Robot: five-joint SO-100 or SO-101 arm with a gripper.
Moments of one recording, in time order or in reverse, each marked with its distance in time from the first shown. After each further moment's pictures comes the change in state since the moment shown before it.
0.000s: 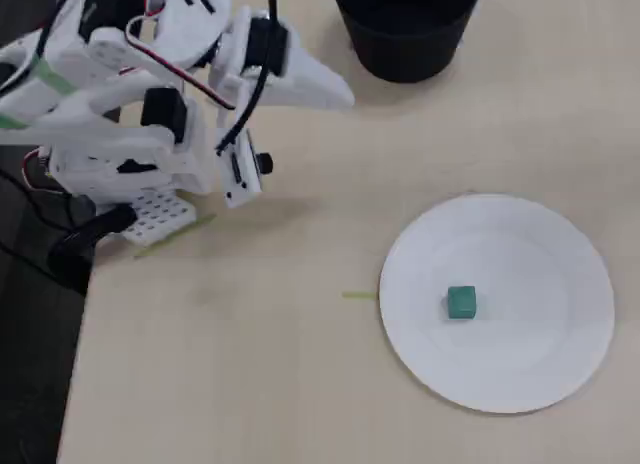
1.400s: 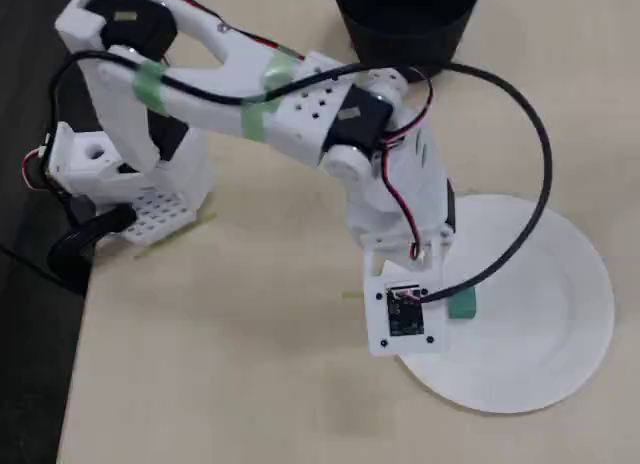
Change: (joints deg) arm 22.1 -79.9 -46.1 -2.5 -32.7
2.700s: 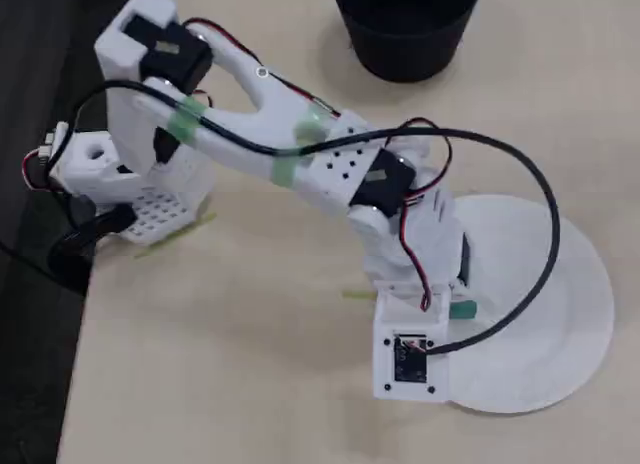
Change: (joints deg) arm 3.8 -13.1 -4.5 -8.6 1.4
